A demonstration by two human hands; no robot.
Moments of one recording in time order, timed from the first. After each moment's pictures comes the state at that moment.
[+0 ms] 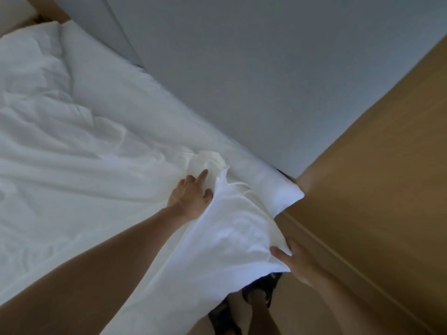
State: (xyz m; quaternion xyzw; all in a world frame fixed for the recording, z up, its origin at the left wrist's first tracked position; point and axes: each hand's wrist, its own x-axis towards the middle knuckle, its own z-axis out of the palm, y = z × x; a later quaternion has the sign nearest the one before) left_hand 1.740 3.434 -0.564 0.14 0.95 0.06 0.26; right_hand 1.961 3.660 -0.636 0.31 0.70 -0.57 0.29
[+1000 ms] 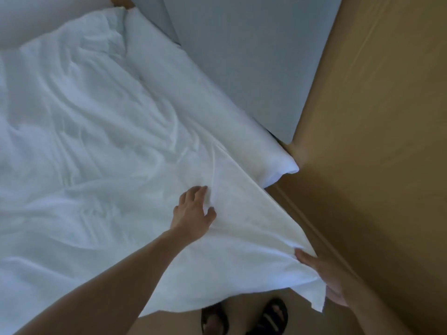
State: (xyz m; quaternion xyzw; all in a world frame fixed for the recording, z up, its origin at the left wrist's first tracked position) left_hand 1.968 3.442 -0.565 0.01 0.97 0.13 0.20; right_hand 2.096 3.745 -0.600 0.36 0.48 -0.70 0.39
